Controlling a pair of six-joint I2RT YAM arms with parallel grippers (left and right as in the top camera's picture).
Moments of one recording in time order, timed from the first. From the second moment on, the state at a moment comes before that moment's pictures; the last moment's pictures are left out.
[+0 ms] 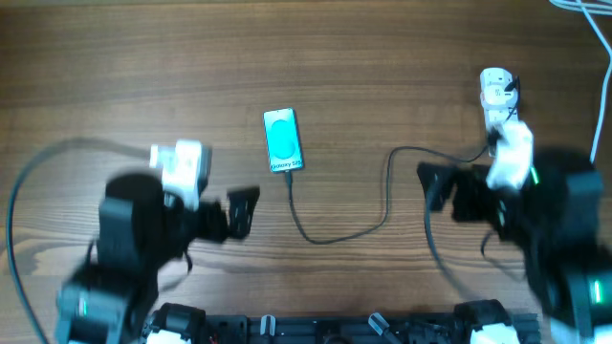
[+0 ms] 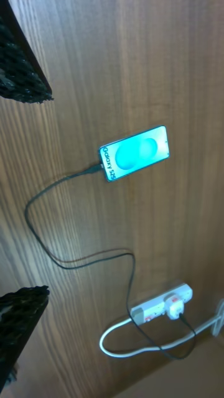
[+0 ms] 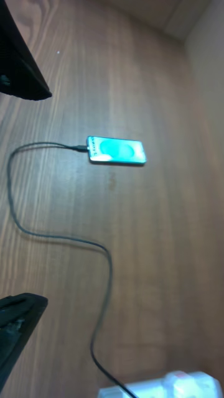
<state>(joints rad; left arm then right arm) -0.23 0.69 0.93 -0.92 0.28 -0.24 0.12 0.74 1.04 -0.96 -0.26 0.27</state>
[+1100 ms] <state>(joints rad) -0.23 0.49 0.76 -0.96 0.28 -0.26 0.12 0.52 0.87 -0.88 -0.24 0.42</state>
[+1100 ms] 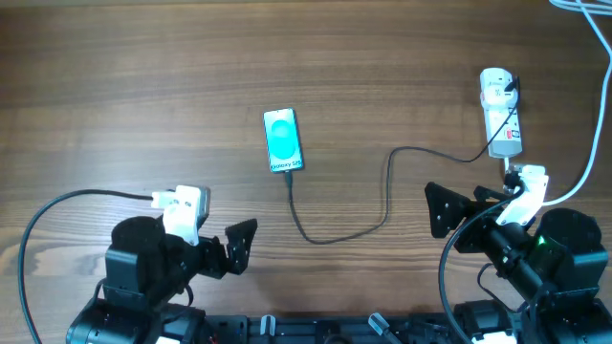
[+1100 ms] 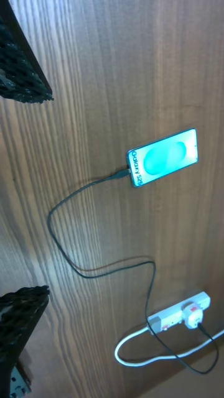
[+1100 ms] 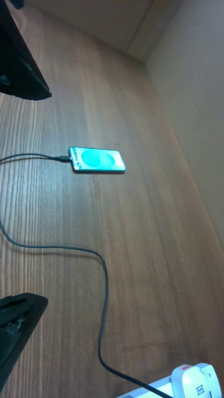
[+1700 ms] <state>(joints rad) -0.17 0.40 0.76 -1.00 0.24 -0.26 0.12 0.52 0.87 -0.88 -0.24 0.42</state>
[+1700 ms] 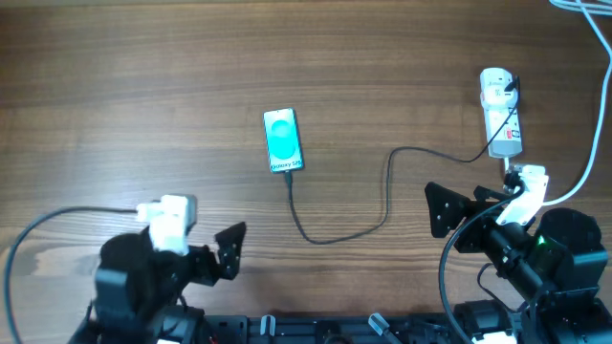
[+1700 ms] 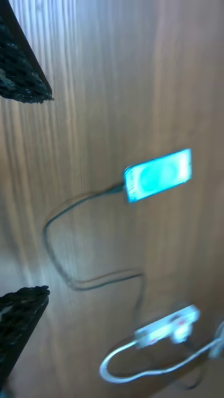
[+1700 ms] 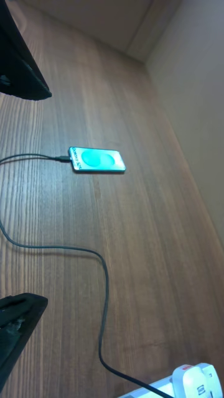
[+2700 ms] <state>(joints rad) 0.13 0.02 0.07 0.06 0.18 -0.32 0.12 0.52 0.87 -0.88 -0.24 0.42</state>
